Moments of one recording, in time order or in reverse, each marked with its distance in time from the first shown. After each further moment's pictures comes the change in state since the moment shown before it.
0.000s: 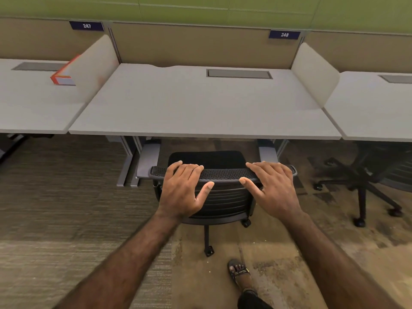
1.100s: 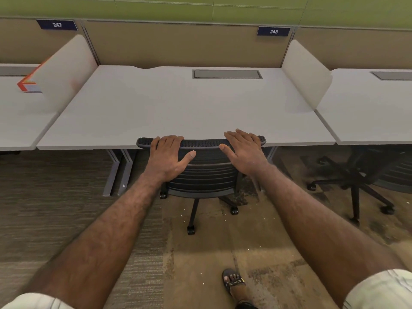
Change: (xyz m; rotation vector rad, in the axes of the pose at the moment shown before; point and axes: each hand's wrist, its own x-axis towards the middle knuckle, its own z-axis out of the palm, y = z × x) left_hand 0.153 -0.075 0.087 -0.114 -0.360 -0.172; right_hand 0.193 0.045 0.046 0.021 -0.180 -0.023
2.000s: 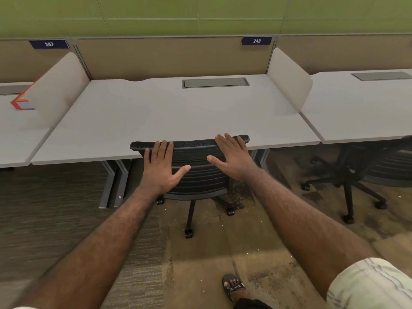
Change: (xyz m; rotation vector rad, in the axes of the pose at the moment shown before) left_hand -0.019 0.025 -0.001 0.064 -0.082 -0.051; right_hand -0.022 0.004 -0.014 0.051 -0.064 -0.032
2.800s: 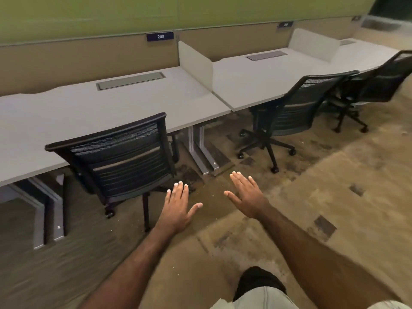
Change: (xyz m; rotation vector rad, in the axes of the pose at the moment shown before) left_hand -0.196 0.205 0.097 -0.164 -0.358 0.408; right_hand -0.379 0.061 0.031 0.065 0.047 0.505
